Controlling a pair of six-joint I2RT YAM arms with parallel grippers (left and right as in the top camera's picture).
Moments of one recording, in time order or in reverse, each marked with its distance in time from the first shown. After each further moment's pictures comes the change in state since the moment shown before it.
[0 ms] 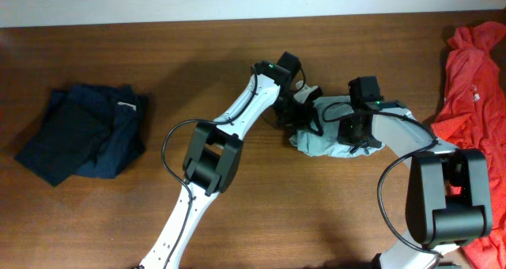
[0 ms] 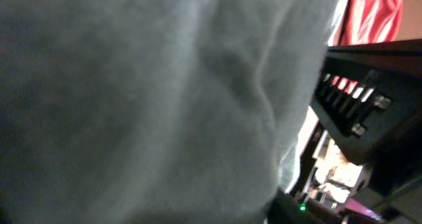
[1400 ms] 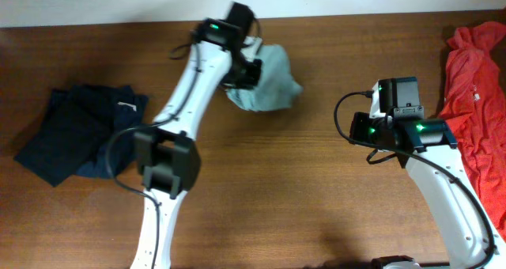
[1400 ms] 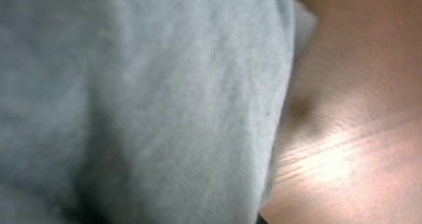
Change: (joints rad) left arm 0.235 -0.335 -0.023 -0.149 -0.666 -0.048; right arm 0.002 -0.488 -0.006 -0.212 -0.164 -0.011
